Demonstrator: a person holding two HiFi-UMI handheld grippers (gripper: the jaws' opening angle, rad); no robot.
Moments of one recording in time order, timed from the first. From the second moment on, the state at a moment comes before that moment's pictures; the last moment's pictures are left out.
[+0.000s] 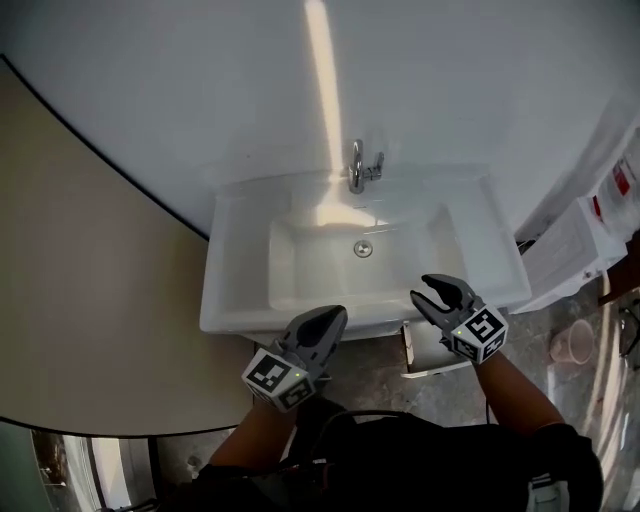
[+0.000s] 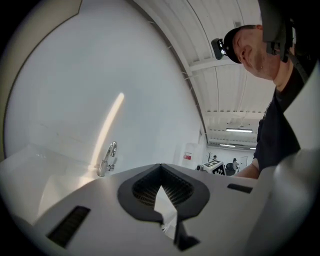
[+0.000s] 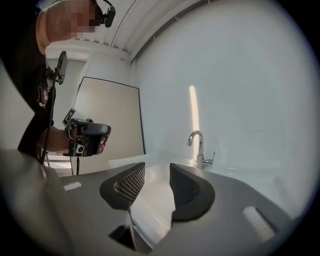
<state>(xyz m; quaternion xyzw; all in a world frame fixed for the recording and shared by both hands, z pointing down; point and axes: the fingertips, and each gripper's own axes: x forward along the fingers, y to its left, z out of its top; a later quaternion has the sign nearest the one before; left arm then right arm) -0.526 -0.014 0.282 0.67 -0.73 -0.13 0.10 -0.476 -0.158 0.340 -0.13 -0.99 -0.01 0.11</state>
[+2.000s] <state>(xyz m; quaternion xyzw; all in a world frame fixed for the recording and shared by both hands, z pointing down) -0.766 0.035 0.134 0.56 -0.82 -0.14 0.04 -0.663 -0.227 0.207 -0.15 -0.98 0.03 0.11</state>
